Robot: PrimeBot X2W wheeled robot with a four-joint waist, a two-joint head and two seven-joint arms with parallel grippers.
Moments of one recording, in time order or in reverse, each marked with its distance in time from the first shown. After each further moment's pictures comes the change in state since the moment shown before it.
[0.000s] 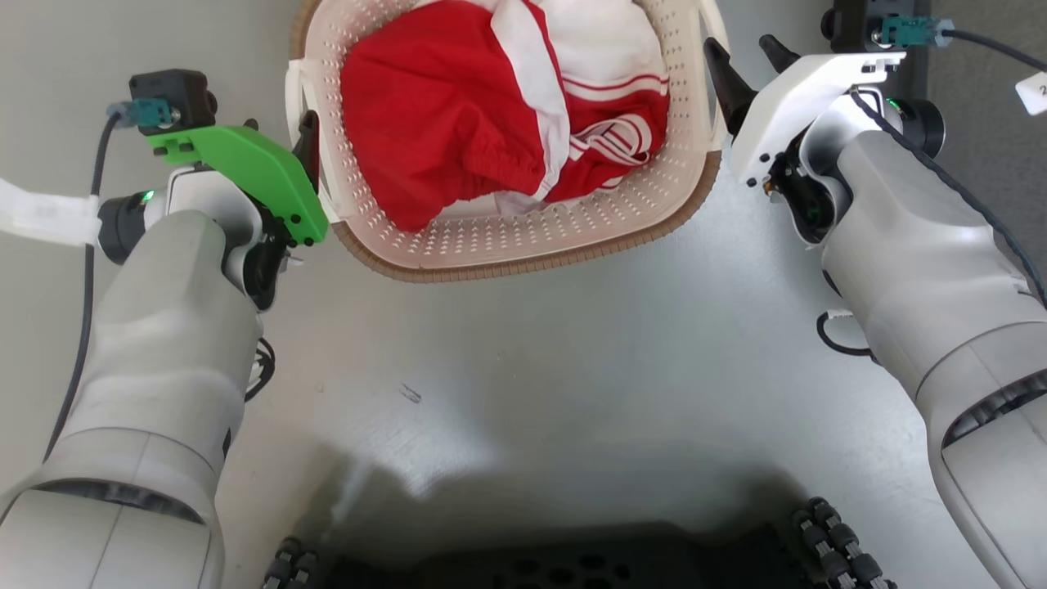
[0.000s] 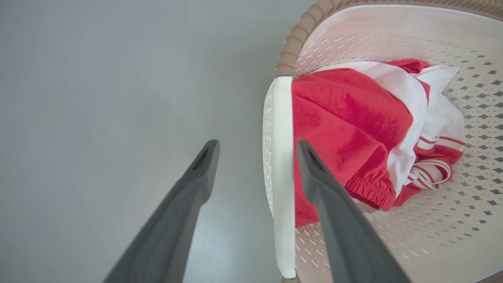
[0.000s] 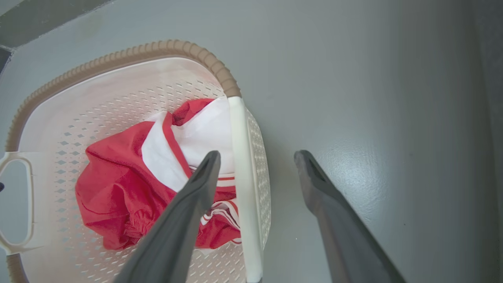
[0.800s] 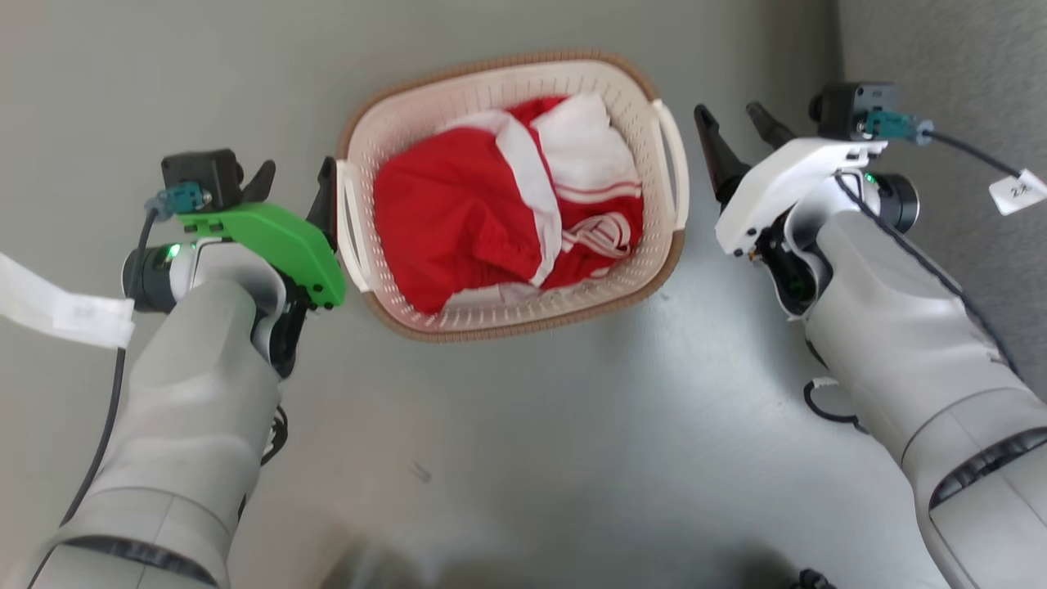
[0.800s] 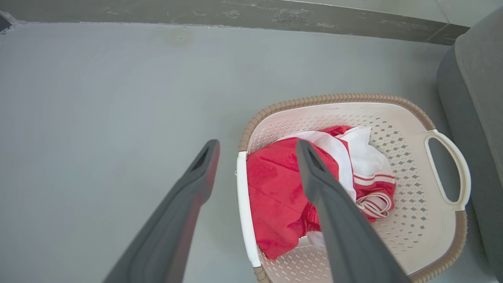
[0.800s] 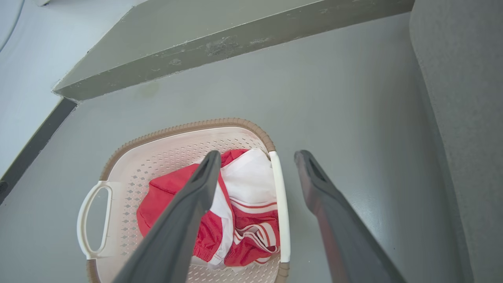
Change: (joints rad) left arm 0.142 0.008 -0.059 -0.082 0.018 0.000 -0.188; right arm 0.151 0.000 -0.016 -0.073 0.003 0.007 -0.110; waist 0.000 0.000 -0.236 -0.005
